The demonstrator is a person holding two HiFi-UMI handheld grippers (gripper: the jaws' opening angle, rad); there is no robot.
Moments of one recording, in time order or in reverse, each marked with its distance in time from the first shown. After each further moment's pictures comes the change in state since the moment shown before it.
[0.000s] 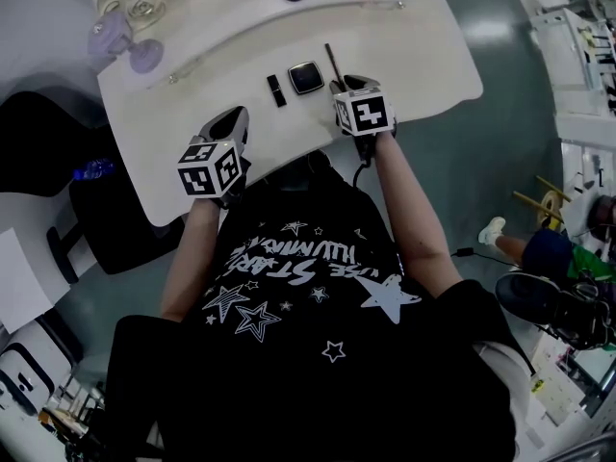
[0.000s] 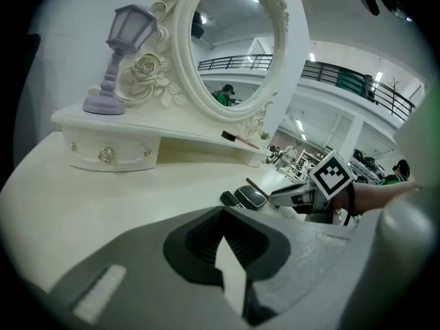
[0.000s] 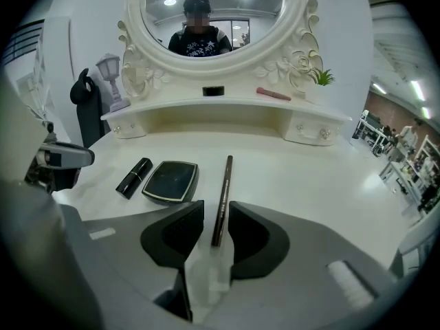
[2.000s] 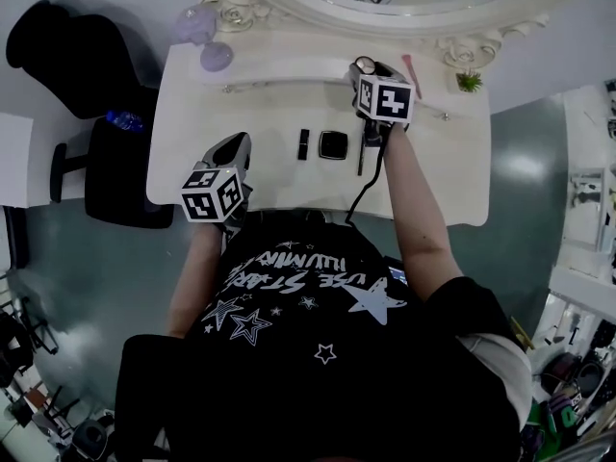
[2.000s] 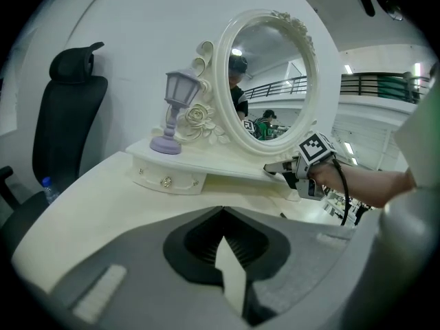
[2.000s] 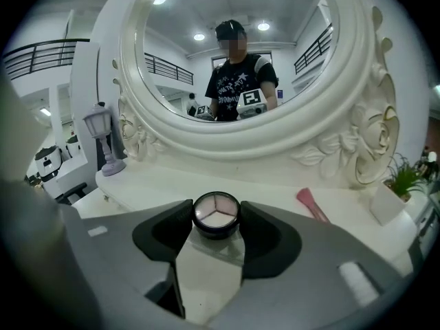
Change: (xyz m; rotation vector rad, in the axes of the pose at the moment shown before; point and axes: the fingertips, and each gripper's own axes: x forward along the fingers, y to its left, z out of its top) left arm -0.051 0.026 0.035 -0.169 -0.236 0.383; right arm 0.043 0.006 0.227 -0.134 -0.278 0.186
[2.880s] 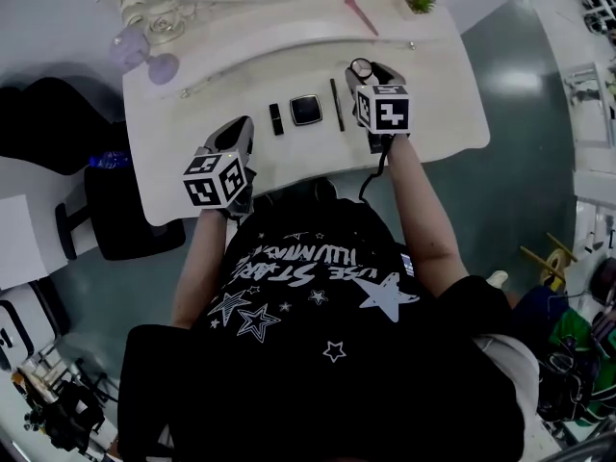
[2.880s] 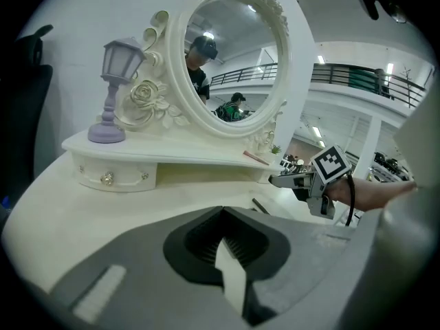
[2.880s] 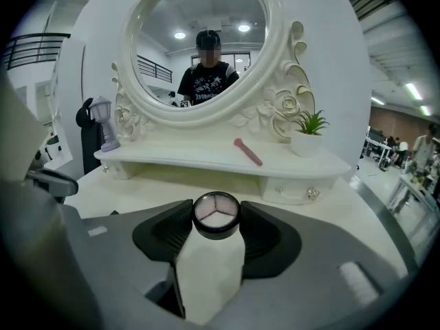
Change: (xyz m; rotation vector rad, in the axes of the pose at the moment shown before) left arm 0.037 -0.062 -0.015 0.141 0.118 -0.225; right arm -0.092 -0.045 -0.108 0.092 0.014 -0.154
